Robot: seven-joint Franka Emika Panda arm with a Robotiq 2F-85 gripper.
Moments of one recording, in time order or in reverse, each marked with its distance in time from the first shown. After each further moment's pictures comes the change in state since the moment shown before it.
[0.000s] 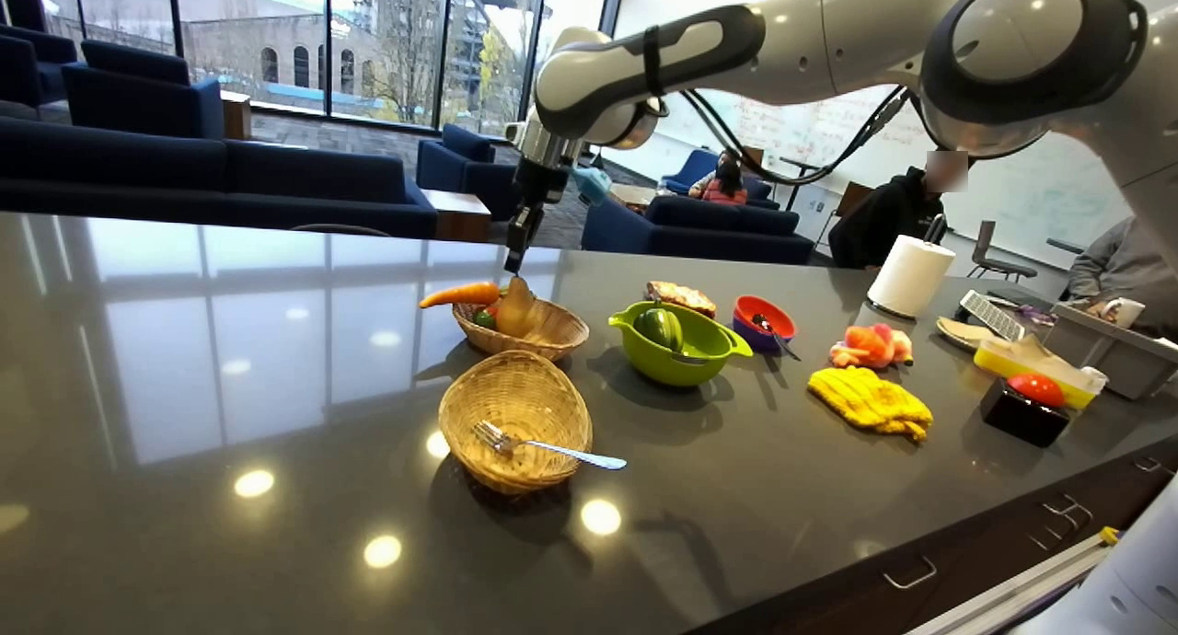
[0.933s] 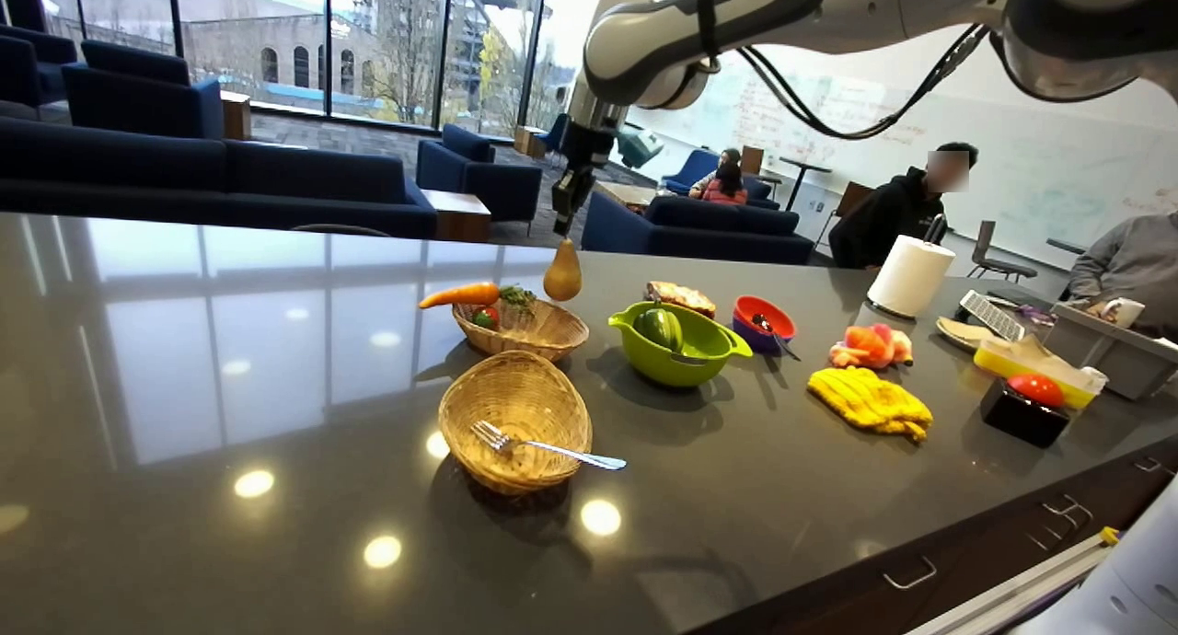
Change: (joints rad) arm -0.019 -0.212 -0.078 -0.193 -0.058 0.039 0.169
